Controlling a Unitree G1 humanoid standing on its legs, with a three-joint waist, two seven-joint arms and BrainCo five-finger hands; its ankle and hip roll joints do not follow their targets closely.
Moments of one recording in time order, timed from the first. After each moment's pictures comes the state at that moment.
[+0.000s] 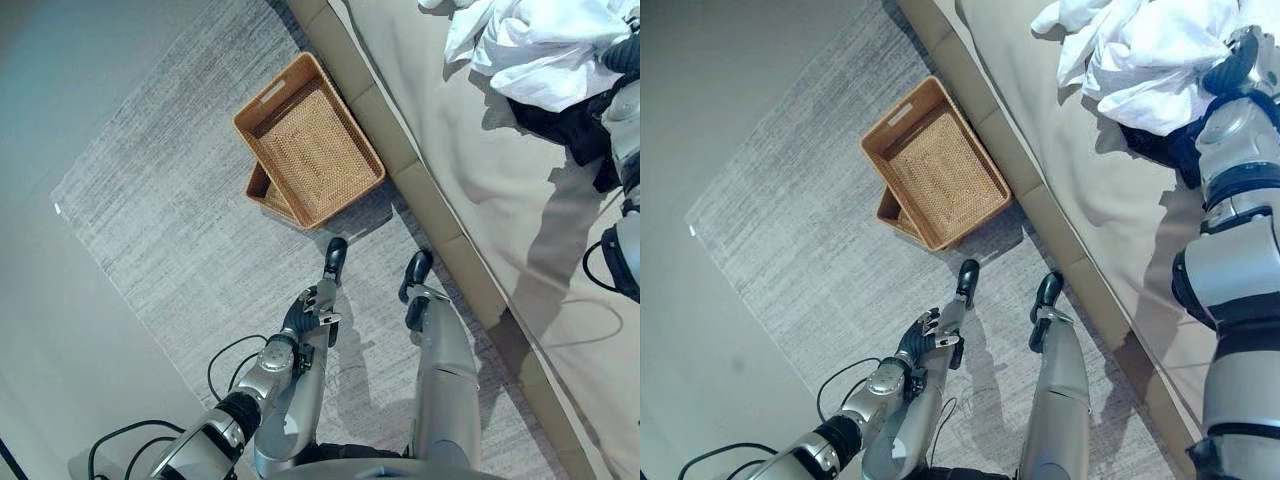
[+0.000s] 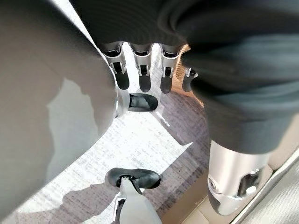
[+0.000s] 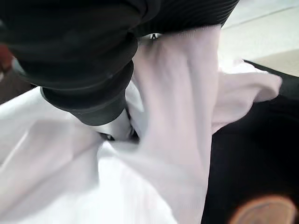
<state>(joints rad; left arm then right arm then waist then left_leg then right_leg) -0.31 0.16 -0.61 0.86 -0.45 -0.23 0.17 -1.56 -0.80 0.67 1.46 -0.02 -0.04 -0.36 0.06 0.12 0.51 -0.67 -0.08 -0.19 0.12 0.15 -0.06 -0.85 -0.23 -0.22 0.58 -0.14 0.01</state>
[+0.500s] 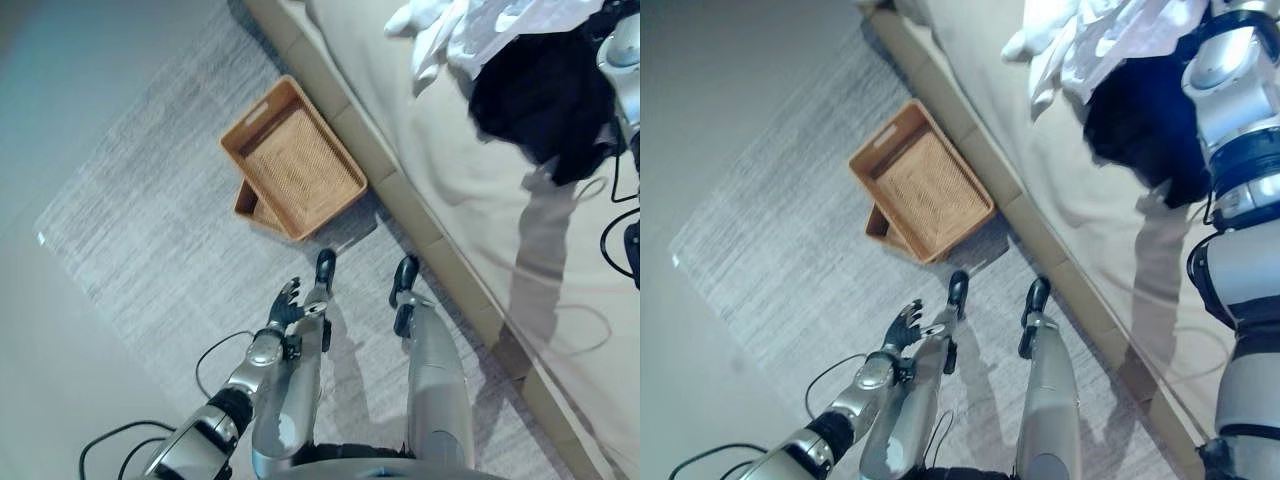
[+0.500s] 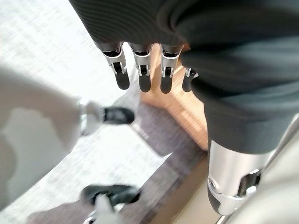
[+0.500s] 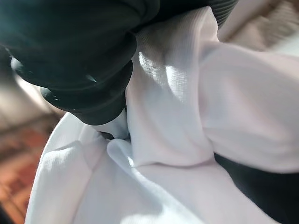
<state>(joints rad) -0.30 0.21 -0.49 0.88 -0.45 -0.26 0.20 -1.54 -0.87 0.66 0.97 0.06 -0.09 -0.57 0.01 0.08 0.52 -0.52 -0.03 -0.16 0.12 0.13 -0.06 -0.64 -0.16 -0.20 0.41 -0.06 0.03</state>
